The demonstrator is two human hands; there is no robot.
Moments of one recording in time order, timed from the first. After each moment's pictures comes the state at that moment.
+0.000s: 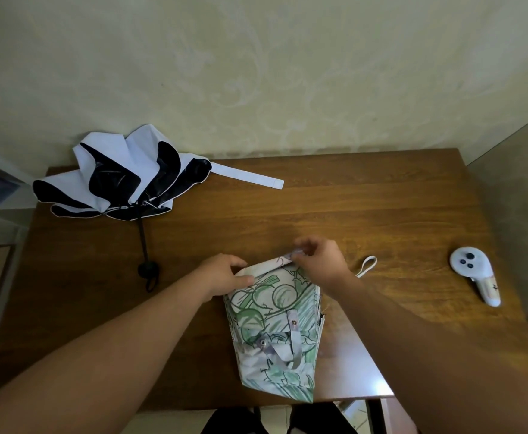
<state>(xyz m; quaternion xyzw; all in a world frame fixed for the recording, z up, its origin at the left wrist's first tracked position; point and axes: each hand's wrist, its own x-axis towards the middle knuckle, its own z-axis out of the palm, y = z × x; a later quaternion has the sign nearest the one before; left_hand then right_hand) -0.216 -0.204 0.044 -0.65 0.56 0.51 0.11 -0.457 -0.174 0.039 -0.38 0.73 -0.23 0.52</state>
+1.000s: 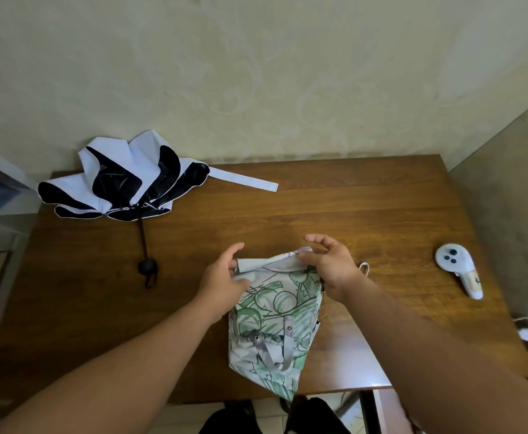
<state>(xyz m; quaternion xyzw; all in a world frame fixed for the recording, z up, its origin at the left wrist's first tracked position) -0.229 -0.147 0.033 -0.67 0.50 0.52 -0.18 -0.473 -0.149 0.051 -0.18 0.64 -0.40 0.63</state>
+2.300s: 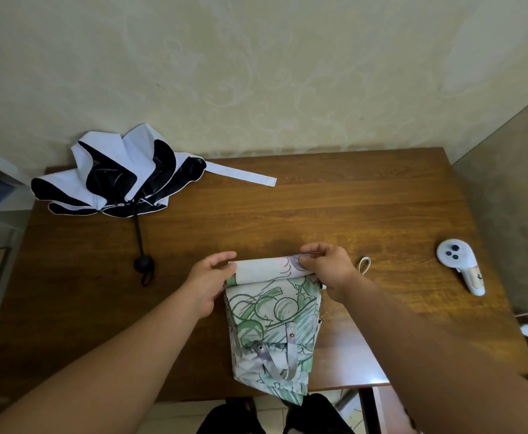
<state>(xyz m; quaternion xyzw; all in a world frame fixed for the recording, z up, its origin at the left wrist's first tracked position) -0.222 -0.157 0.040 -0.69 0.23 0.64 -0.24 -0.477 -0.144 0.044 -0.21 0.69 -0.32 0.61</state>
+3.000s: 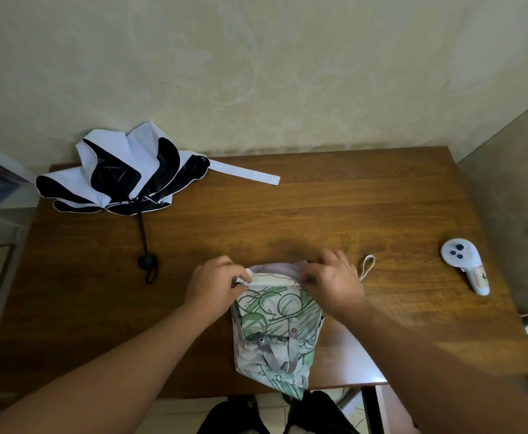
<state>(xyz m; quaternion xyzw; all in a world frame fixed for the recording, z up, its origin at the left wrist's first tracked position) -0.208 -0.138 0.044 -0.58 0.77 0.26 -0.05 -0.479 -0.106 0.032 -0.70 0.68 -0.05 0.19</state>
